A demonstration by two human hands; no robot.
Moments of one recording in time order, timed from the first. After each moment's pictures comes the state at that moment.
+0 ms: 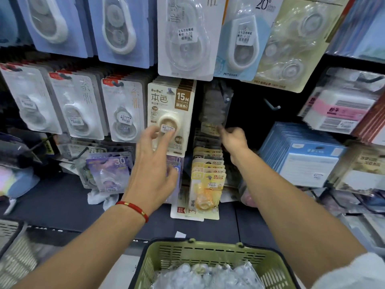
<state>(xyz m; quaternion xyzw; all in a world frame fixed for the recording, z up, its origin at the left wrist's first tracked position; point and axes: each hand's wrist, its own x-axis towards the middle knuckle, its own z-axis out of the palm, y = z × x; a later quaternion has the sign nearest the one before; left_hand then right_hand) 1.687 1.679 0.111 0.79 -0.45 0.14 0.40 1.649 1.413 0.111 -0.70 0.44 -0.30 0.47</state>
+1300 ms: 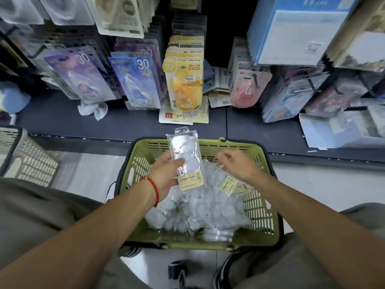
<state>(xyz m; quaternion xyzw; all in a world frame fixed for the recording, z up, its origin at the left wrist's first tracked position) 1.520 1.691 -0.062 0.67 0.02 -0.46 0.58 1.388 1.505 -0.096 -0.82 0.35 0.07 0.44</state>
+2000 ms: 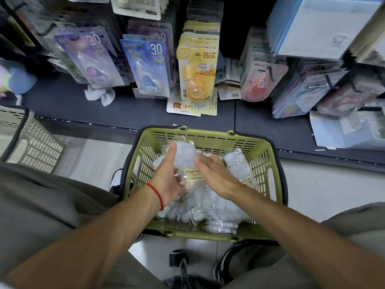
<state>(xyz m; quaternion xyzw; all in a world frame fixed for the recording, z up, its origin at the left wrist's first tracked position) 1.508 1.718 -0.076 0.55 0.14 -0.53 0.63 1.402 1.592 -0.095 -0.77 0.29 0.12 0.55</state>
